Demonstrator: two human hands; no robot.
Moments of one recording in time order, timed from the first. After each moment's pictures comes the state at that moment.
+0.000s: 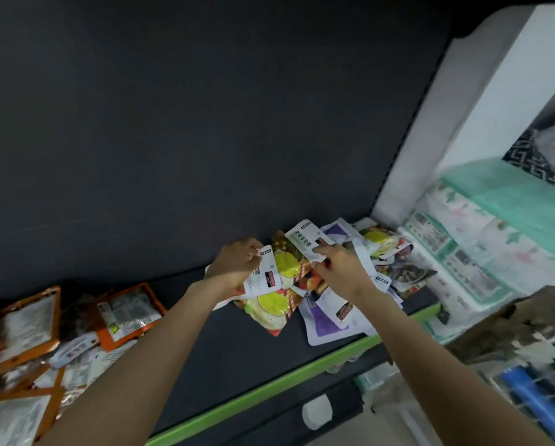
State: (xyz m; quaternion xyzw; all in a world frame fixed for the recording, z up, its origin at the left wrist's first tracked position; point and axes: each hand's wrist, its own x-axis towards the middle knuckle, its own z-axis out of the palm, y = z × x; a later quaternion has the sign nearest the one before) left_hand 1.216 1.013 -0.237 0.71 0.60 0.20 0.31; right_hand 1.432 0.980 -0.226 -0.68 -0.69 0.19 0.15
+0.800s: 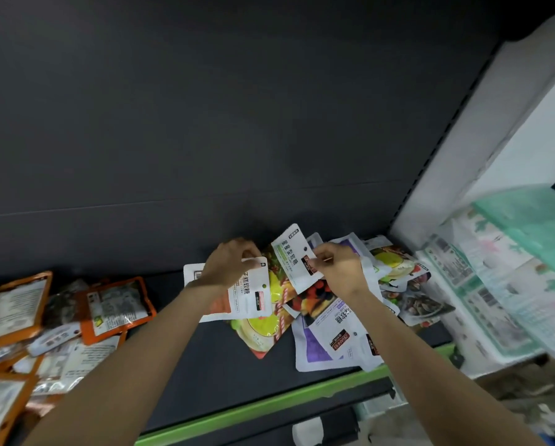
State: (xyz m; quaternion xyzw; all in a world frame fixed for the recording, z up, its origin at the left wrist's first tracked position) left_hand 1.228 1.057 -0.264 0.71 0.62 0.24 0.25; right_hand 1.445 1.044 -0.237 -0.64 -0.65 0.28 0.30
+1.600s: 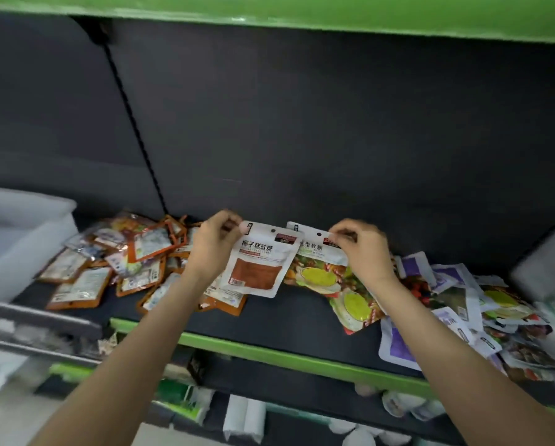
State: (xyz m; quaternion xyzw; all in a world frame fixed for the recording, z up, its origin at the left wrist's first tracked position) left_hand 1.113 0.856 -0.162 0.48 0.70 0.50 0.16; right_hand 1.331 0.969 -0.167 -0.43 -0.79 0.26 0.35
